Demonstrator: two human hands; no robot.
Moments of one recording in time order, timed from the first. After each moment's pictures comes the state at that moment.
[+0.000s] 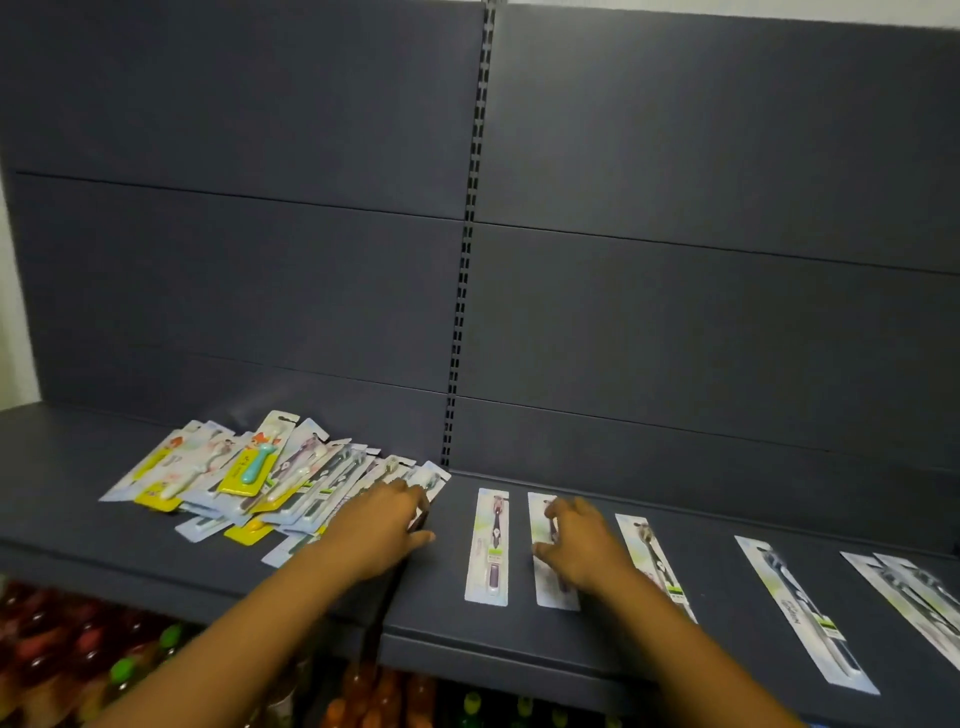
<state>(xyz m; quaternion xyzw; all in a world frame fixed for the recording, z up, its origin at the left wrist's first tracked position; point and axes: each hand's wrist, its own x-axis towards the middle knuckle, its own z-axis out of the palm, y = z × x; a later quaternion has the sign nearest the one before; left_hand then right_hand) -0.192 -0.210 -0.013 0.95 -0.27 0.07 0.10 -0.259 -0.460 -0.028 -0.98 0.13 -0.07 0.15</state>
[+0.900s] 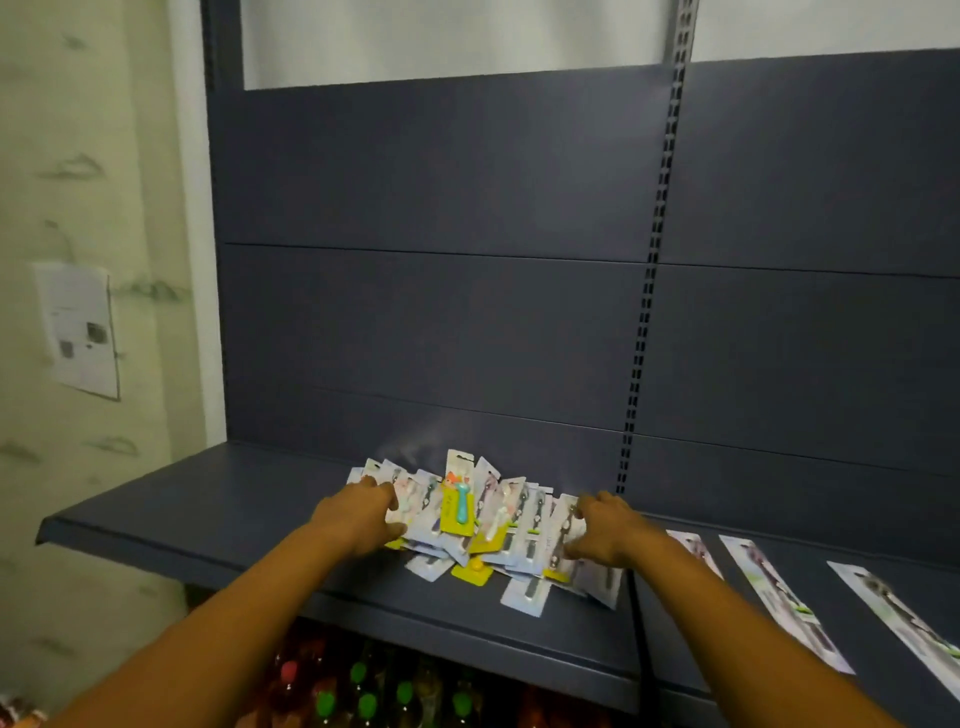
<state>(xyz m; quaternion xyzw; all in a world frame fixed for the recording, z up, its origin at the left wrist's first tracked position) -0.091 0.088 0.009 0.99 -0.14 0.04 0.07 -0.150 -0.223 0.012 -0.99 0.08 0.01 0.07</state>
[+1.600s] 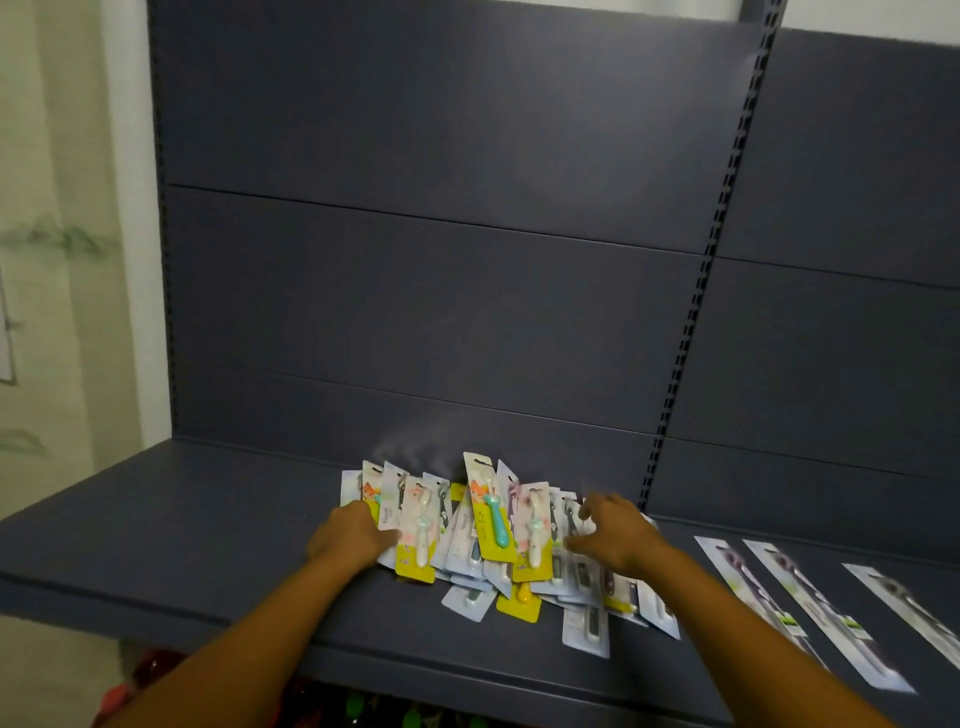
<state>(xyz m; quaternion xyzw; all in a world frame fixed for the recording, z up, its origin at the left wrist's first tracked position) 0.032 0.132 -0.050 0.95 -0.04 -0.03 0.31 -0.083 -0.168 -0.003 -0.98 0.15 -0.05 0.13</state>
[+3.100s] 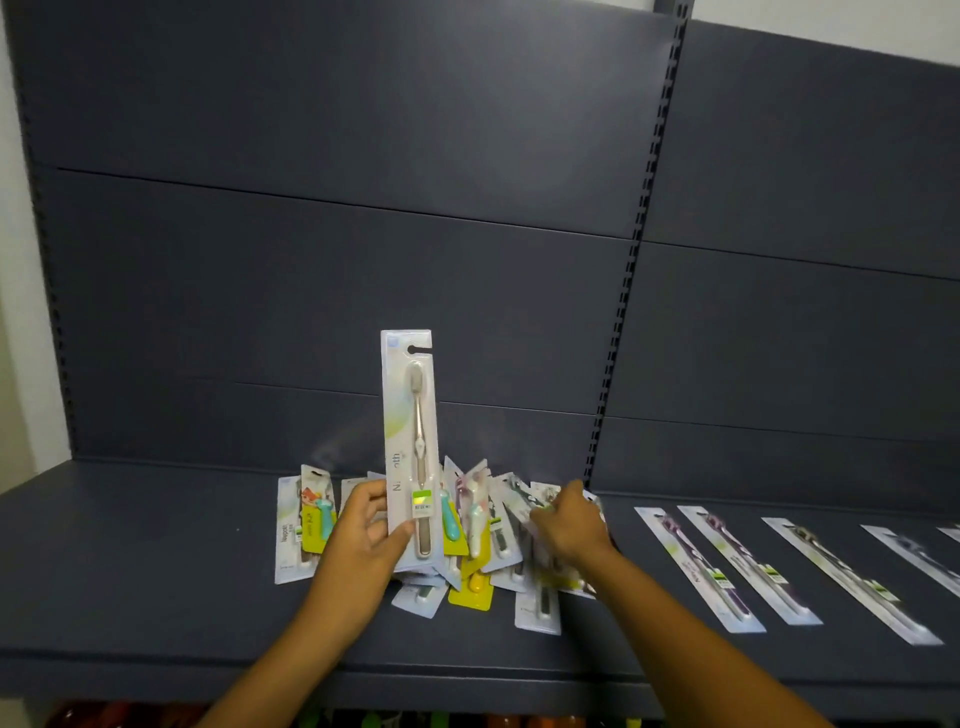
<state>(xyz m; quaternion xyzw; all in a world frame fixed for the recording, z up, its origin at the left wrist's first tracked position) -0.062 0.089 -0.030 0.65 -0.26 0.01 0.72 -0.090 -0.164 -0.025 -0.88 0.28 -0.17 0.33</state>
